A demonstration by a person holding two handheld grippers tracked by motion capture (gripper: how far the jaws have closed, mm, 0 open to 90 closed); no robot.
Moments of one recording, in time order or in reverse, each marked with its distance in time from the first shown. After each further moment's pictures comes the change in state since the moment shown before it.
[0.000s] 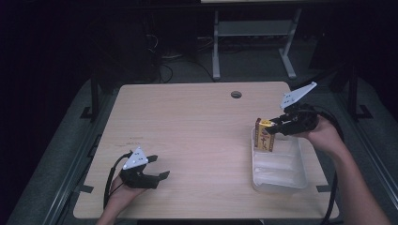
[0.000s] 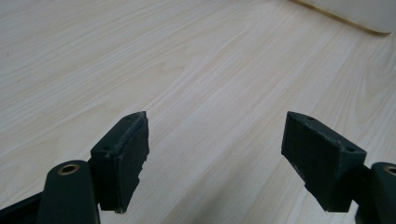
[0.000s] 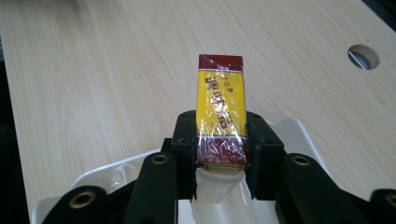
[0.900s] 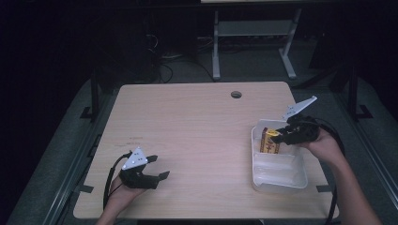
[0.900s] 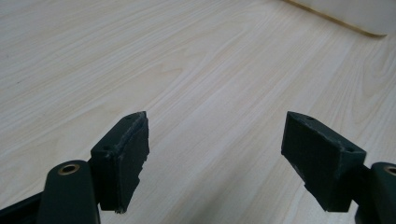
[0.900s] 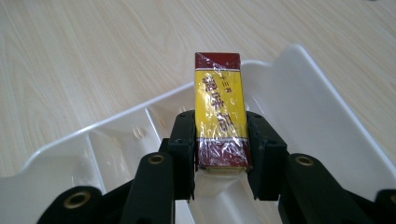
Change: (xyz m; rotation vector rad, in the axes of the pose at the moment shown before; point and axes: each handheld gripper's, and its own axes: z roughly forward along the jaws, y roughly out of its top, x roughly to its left) left arm -0.002 0.001 -0.002 -0.005 -0.003 0.000; right arm -0.008 -0.046 0.023 0.060 -0.056 0.118
